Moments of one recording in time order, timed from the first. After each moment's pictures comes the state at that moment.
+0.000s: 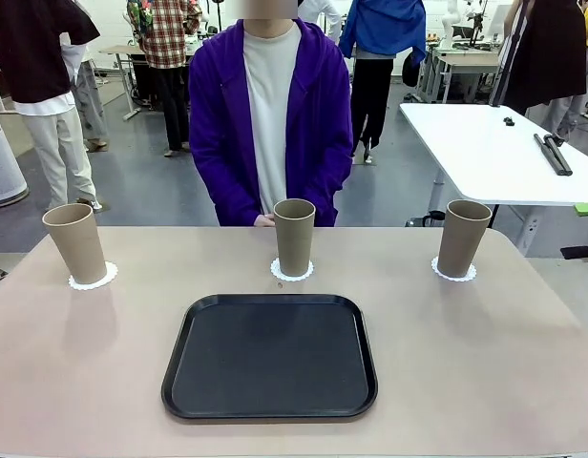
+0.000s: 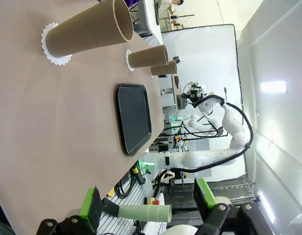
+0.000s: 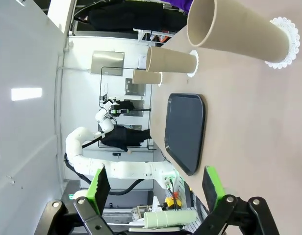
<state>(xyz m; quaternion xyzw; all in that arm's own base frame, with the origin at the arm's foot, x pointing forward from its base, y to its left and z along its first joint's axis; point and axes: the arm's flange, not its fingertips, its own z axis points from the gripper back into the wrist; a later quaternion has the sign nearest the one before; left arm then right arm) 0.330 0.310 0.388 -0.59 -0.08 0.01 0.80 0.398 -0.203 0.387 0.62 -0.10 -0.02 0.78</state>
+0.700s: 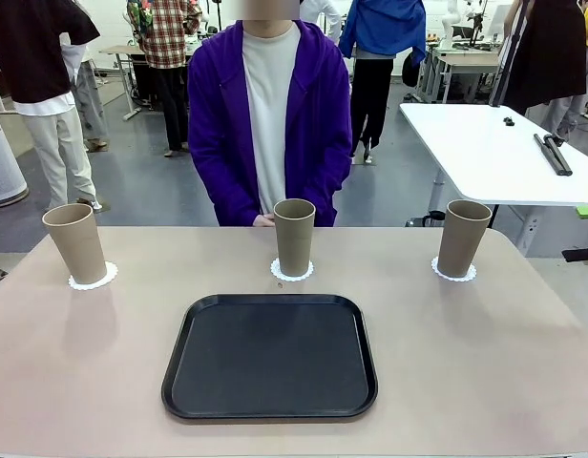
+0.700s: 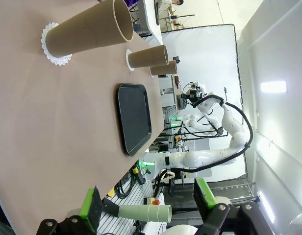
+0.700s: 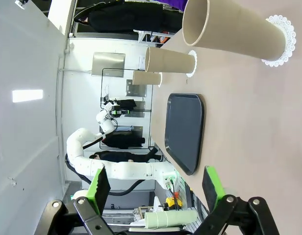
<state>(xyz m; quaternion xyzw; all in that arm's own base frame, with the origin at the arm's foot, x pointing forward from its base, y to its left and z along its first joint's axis) 0.330 0.310 0.388 -0.59 -0.08 0.01 0.80 0.397 -0.206 0.384 0.62 -0.10 -0.03 0.78</state>
